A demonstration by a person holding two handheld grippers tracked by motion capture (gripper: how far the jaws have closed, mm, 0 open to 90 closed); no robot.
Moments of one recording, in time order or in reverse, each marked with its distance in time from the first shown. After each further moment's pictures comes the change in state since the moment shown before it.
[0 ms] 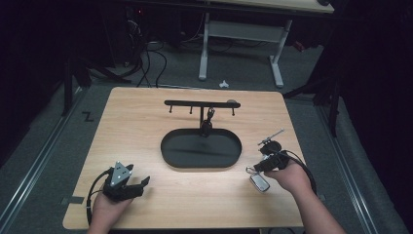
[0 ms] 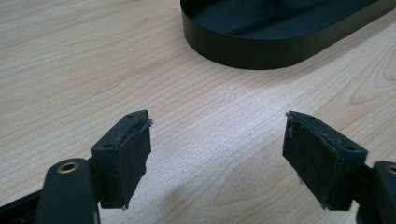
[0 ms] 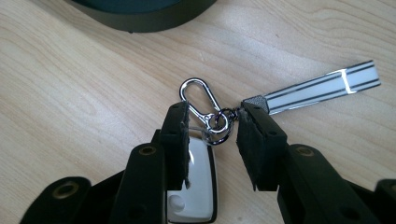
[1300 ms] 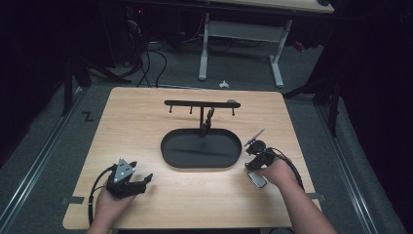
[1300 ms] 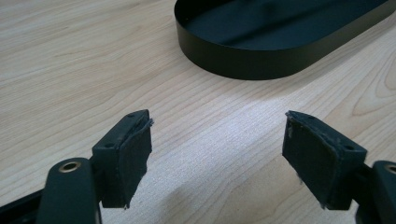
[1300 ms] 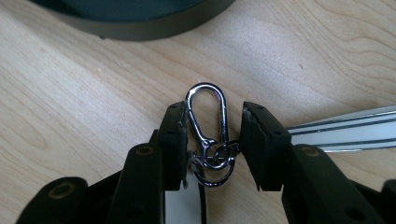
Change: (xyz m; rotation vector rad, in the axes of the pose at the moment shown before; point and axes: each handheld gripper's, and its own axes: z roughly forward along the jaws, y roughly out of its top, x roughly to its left) left arm 0.000 0.007 0.011 -0.006 -0.017 0.013; right arm 0.009 0.024 0.043 0.074 -0.079 -0.128
